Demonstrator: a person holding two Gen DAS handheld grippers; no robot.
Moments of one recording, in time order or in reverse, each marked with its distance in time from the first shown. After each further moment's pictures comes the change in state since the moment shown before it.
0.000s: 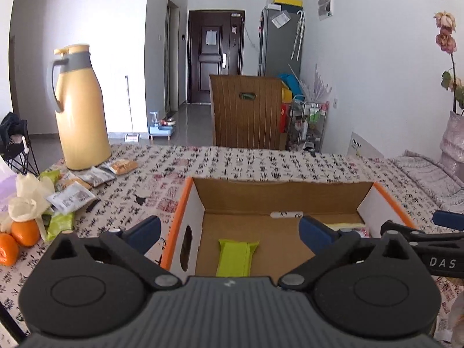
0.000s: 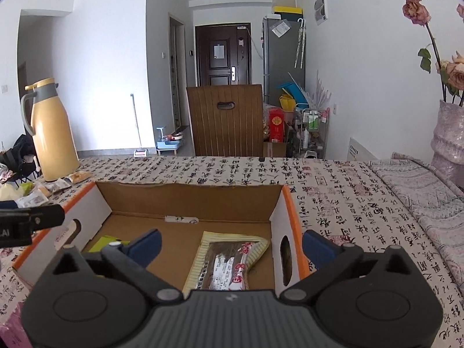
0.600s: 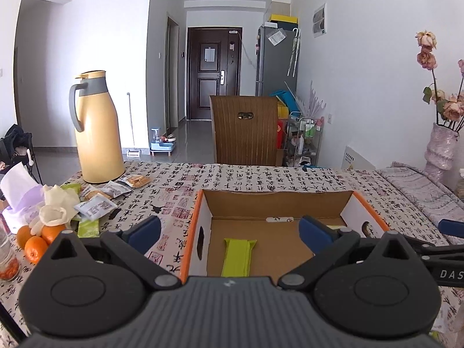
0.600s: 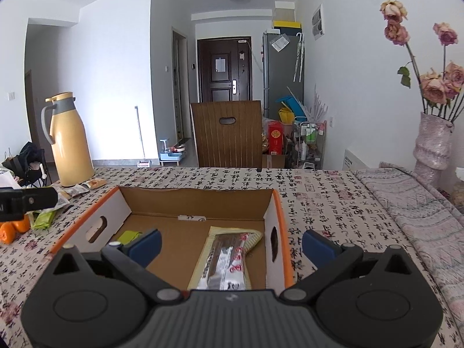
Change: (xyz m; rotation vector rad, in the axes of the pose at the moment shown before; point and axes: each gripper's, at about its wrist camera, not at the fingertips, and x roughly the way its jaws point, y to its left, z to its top) left arm -0.083 0.009 -0.007 0.007 -0.065 -0.010; right arm -0.088 0.002 -0.018 -0.001 -0.056 0.001
